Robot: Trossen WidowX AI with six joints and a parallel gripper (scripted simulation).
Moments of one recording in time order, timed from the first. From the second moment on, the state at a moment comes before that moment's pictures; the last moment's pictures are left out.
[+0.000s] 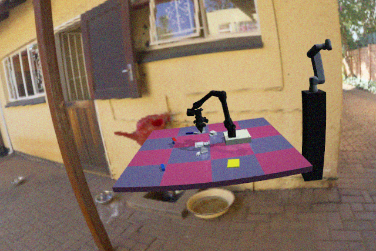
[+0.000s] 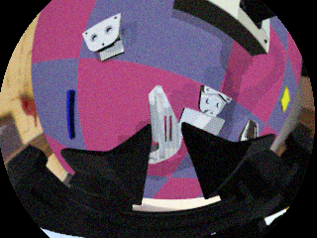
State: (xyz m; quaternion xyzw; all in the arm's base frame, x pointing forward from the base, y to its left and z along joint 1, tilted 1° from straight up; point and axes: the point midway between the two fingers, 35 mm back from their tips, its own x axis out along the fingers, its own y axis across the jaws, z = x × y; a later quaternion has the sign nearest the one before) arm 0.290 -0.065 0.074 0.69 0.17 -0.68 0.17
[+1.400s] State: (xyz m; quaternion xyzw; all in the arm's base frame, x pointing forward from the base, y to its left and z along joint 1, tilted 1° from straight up) arm 0.244 -0.020 0.080 0.44 0.55 -0.43 0.56
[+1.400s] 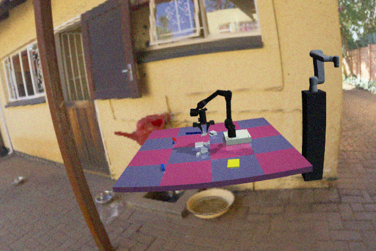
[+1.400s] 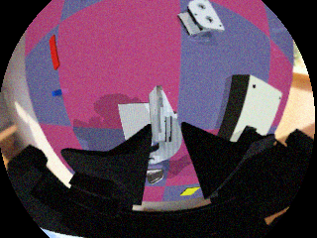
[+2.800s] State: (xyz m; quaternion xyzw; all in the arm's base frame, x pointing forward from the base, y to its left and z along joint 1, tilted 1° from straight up) arm 0.193 0.012 0.075 0.01 0.70 0.00 0.71
